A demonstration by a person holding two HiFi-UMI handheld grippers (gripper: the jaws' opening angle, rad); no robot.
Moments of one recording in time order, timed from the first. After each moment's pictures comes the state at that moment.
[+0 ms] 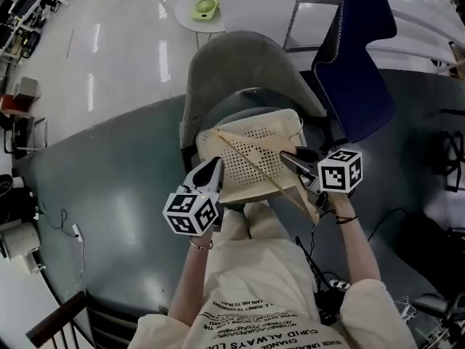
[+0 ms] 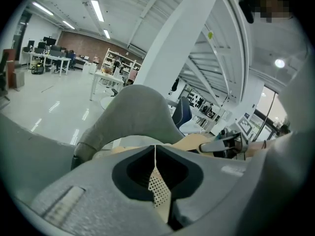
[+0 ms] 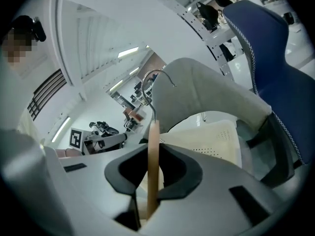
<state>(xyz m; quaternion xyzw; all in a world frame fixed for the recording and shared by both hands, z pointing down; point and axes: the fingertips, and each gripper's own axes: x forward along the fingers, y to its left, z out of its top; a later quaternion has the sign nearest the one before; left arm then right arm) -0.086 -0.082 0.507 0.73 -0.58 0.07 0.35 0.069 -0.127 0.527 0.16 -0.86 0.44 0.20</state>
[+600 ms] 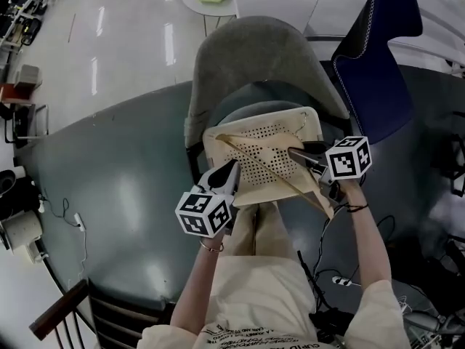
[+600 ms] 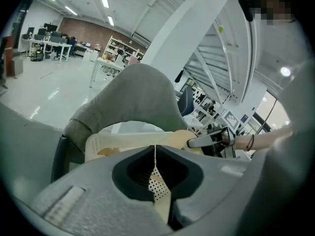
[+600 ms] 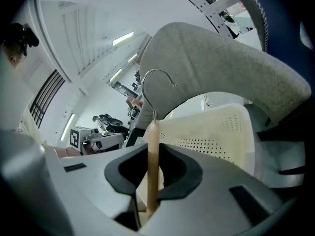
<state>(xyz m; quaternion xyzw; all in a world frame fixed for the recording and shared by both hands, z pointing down) -0.080 -0.090 0.568 0.72 -0.55 0.09 0.41 0.047 -0.147 0.597 0.09 -0.83 0.48 0.26</state>
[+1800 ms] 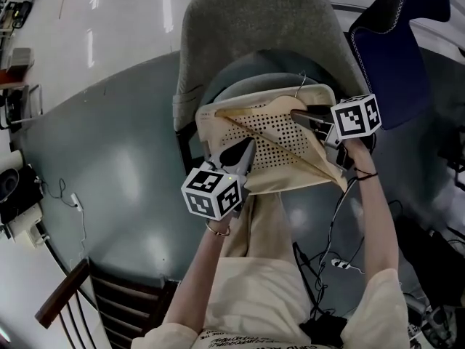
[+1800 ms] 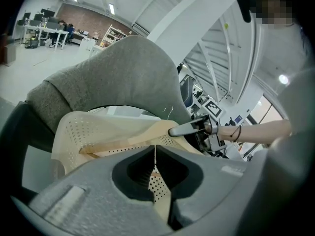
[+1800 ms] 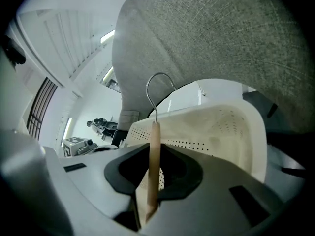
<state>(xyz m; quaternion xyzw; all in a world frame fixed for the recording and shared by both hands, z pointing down) -0.055 -0.104 0.630 0.73 -0.51 0.09 0.44 0.024 -0.187 0.667 0.08 -0.80 0.52 0.30</state>
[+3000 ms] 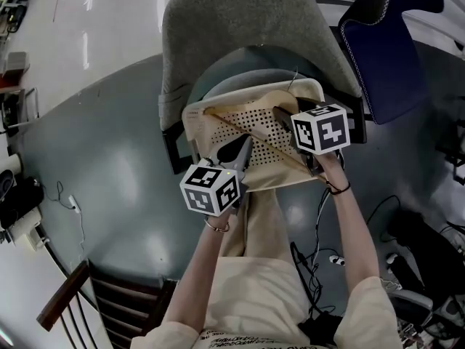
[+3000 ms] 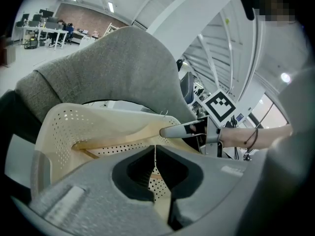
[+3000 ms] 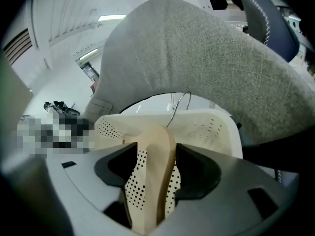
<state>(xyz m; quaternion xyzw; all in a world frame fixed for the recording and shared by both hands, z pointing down) -0.033 -0.111 0.647 0.73 -0.51 0.10 0.45 0.035 -0.200 0.695 0.26 -0.80 0.37 0.39</state>
